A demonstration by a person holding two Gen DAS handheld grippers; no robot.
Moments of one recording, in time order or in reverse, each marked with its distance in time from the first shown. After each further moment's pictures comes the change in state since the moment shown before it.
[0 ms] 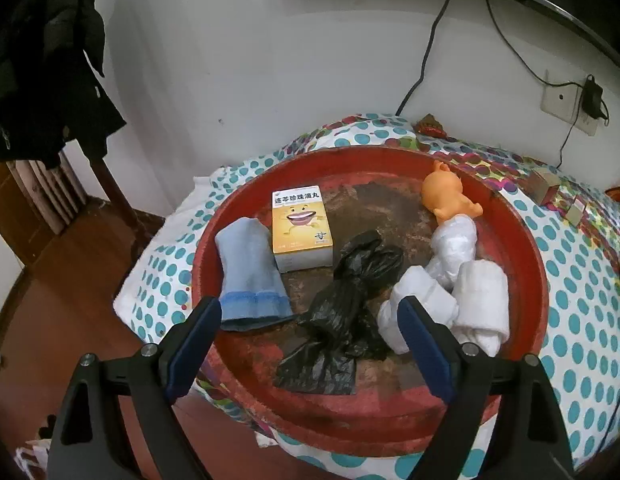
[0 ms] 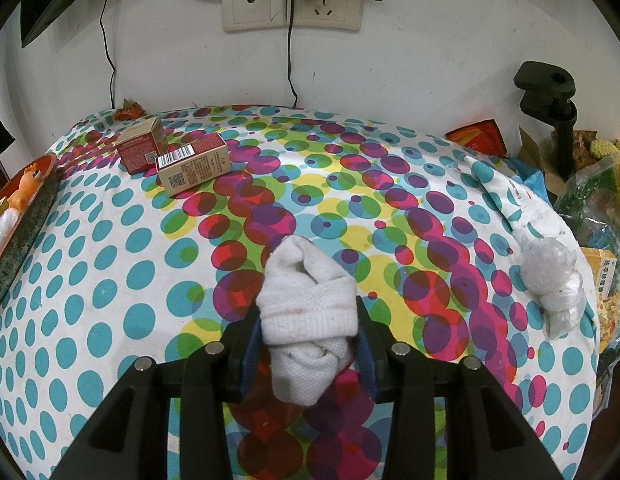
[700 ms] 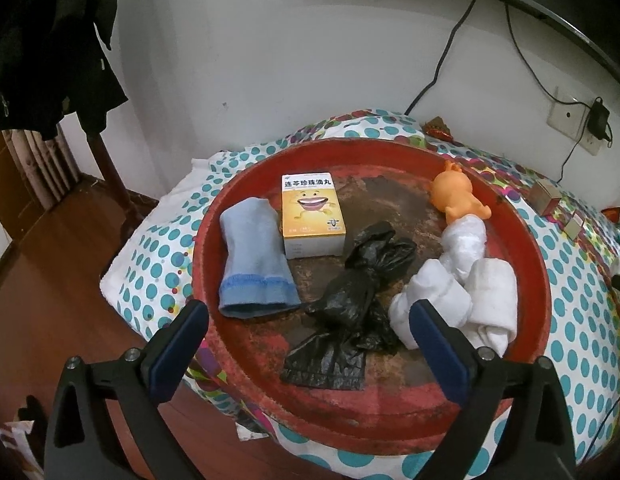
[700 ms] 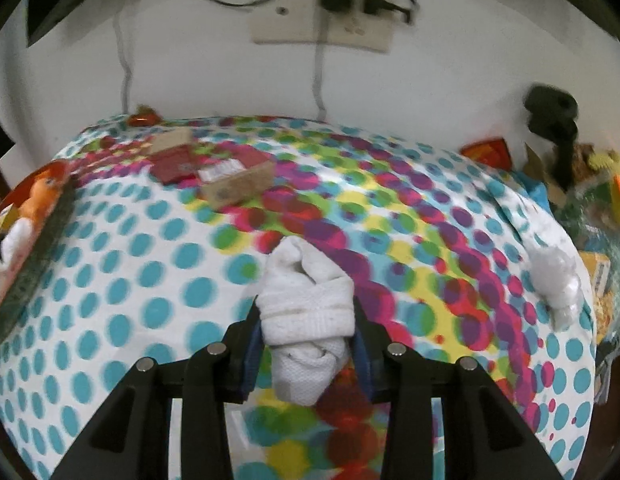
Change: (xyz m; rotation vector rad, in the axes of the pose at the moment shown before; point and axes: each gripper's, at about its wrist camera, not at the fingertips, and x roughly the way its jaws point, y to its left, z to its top) left arm 0.009 0.019 -0.008 -0.083 0.024 -0.054; right arm -0.020 0.031 0.012 -0.010 -0.015 -0.011
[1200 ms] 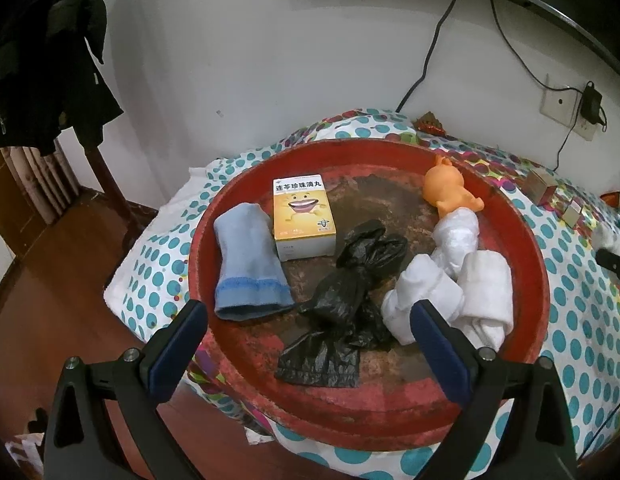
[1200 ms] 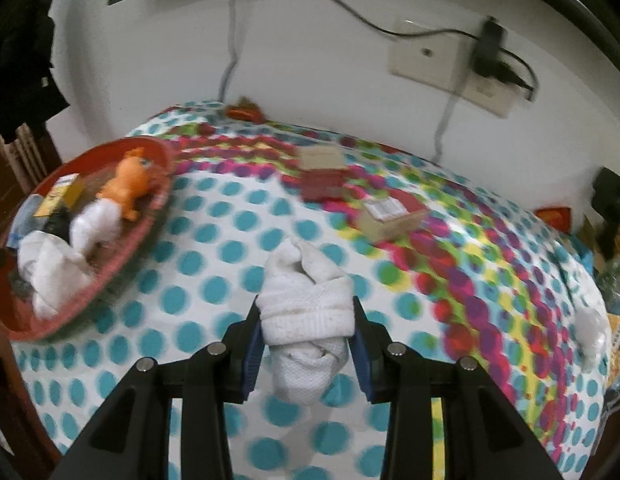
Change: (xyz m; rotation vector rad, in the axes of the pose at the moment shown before) left arm -0.004 -0.009 0.000 0.051 -0.011 0.011; right arm -0.023 0.121 0.016 -0.161 -0.014 0.115
